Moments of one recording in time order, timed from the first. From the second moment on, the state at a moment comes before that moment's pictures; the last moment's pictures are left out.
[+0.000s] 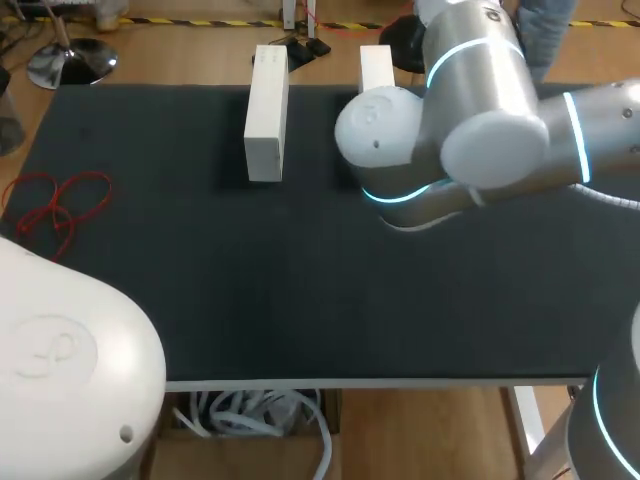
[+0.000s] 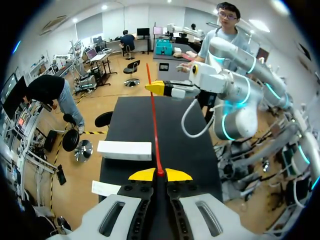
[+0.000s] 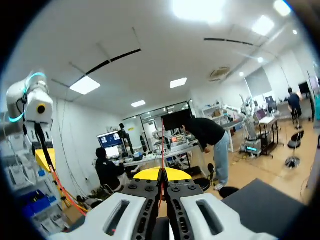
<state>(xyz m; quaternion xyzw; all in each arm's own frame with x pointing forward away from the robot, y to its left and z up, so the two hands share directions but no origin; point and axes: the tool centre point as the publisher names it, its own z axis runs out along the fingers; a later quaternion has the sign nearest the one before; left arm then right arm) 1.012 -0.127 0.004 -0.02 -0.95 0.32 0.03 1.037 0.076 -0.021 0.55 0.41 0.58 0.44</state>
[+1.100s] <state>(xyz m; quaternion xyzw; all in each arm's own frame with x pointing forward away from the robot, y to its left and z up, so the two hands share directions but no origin) 1.012 -0.127 0.004 -0.02 -0.95 0.32 0.03 1.028 0.141 0.011 0.25 0.61 0.44 0.60</state>
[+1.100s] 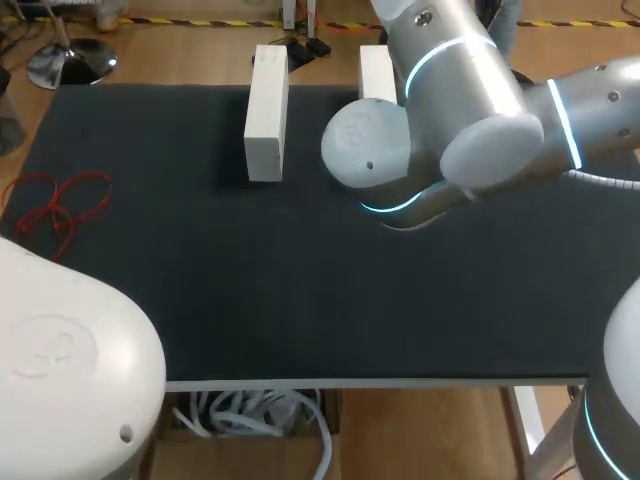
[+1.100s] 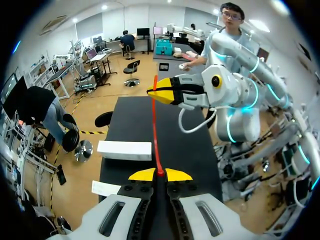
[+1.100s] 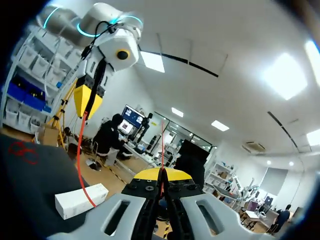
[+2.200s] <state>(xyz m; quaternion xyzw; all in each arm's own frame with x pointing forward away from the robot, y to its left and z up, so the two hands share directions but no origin) 1.012 -0.127 0.004 -0.02 -0.95 0.32 0.03 1.014 0.154 0.020 0.29 0.61 0.44 0.59</state>
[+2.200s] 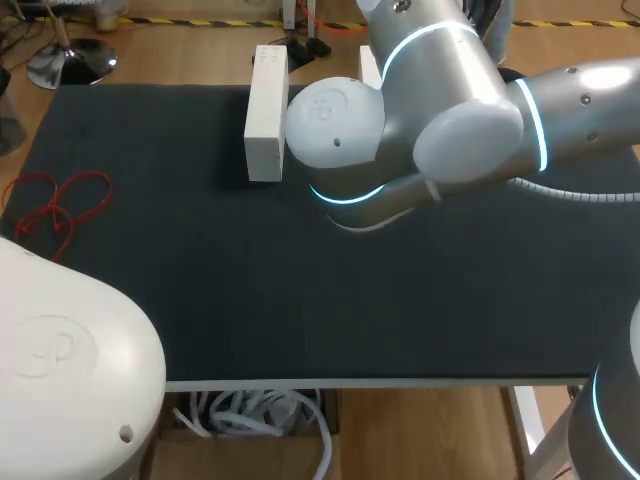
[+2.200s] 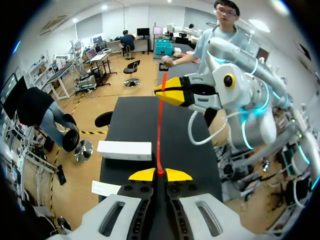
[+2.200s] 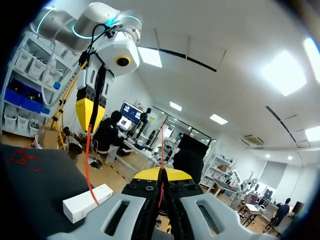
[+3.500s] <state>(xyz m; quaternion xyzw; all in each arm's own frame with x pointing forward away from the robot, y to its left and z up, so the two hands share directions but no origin) 1.012 -0.127 0.004 -0.02 -0.95 0.32 0.03 1.004 0.162 0.010 0.22 0.70 0.25 0.64</state>
